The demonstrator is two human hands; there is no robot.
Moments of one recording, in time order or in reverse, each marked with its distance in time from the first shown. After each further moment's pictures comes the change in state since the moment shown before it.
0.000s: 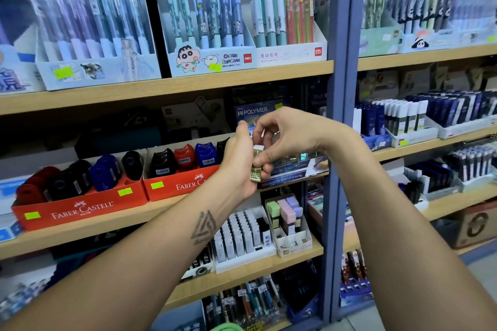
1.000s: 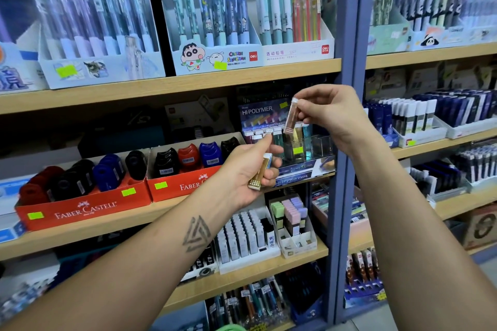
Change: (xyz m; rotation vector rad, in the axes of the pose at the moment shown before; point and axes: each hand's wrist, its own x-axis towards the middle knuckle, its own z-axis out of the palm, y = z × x) left_hand 0.000 -0.007 -0.016 0.043 -0.191 -0.111; right_hand 0.007 0.051 -0.011 0.679 0.683 -0.084
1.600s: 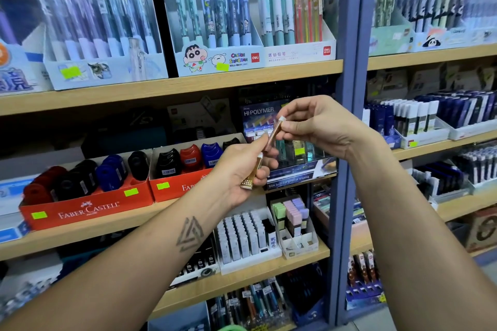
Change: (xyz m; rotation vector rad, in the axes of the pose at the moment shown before) left_hand 0.003 0.002 -0.012 0.066 0.055 0.083; right_hand -0.010 -0.008 0.009 0.116 -0.351 0.191
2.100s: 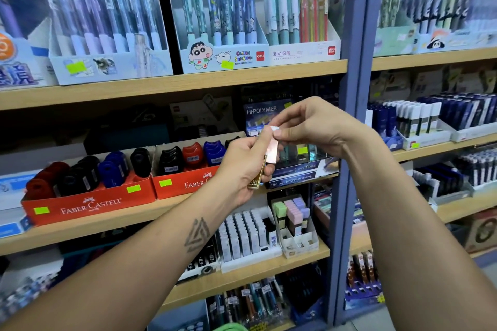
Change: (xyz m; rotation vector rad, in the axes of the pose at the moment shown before) left_hand 0.002 -0.006 0.002 0.042 0.010 0.192; right_hand 0.006 -0.004 0.015 -0.295 -0.042 0.075
